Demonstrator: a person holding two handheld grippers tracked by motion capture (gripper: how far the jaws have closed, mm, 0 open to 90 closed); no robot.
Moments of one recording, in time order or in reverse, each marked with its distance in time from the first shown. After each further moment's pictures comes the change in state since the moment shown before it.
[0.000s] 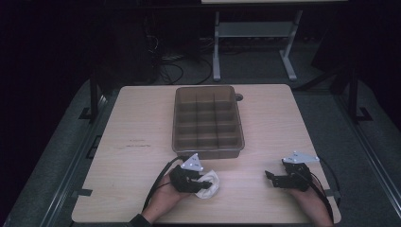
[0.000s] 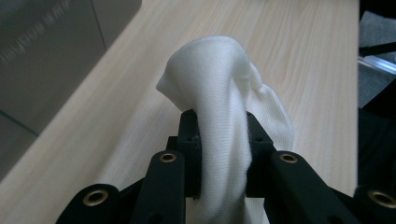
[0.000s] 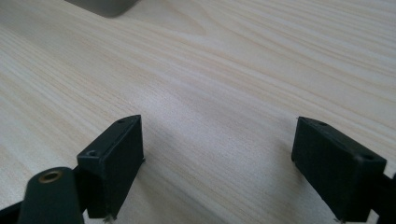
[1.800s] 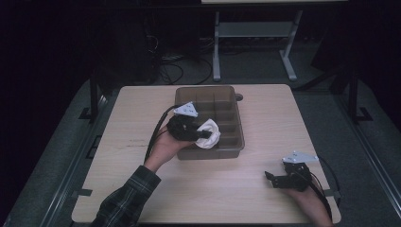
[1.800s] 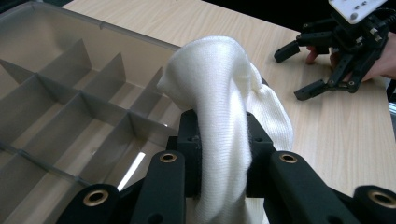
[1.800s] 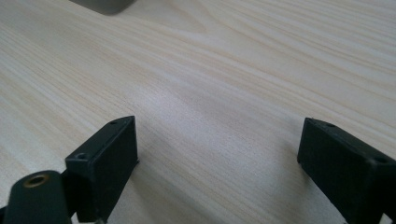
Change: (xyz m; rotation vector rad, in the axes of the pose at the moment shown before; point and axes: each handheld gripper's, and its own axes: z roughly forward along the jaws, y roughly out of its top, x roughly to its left) left arm 0.091 0.091 -0.041 -0.134 0.054 0.015; right arm 0.000 0.000 0.001 0.010 0.001 -0.001
